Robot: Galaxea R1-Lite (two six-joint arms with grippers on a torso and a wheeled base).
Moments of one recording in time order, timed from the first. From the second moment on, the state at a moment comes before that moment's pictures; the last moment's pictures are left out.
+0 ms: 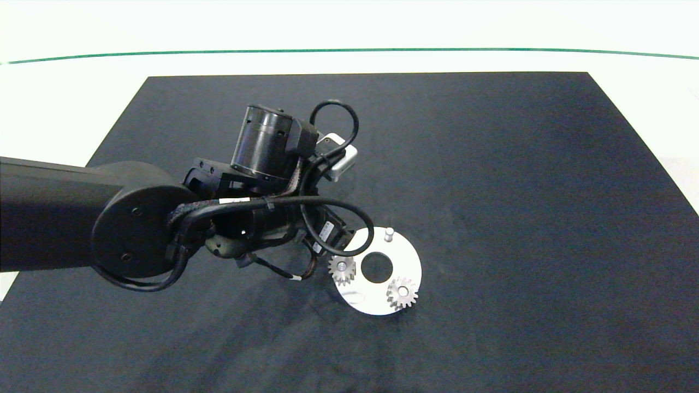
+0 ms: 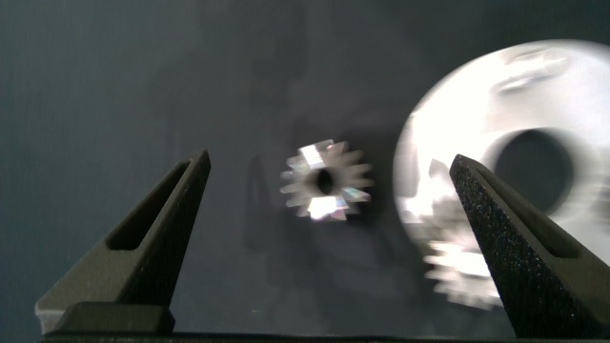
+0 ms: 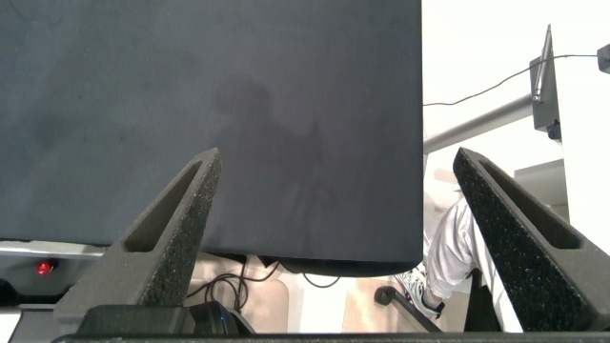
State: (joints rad) left arm -0.70 1.77 -1.26 0.01 0.29 0.31; right arm 0.25 0.18 -0.83 0.83 -0.38 -0.25
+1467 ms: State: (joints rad) left arm -0.65 1.83 -1.20 -0.08 0.26 0.33; right arm 0.25 0.17 -0.83 0.84 -0.38 -0.25
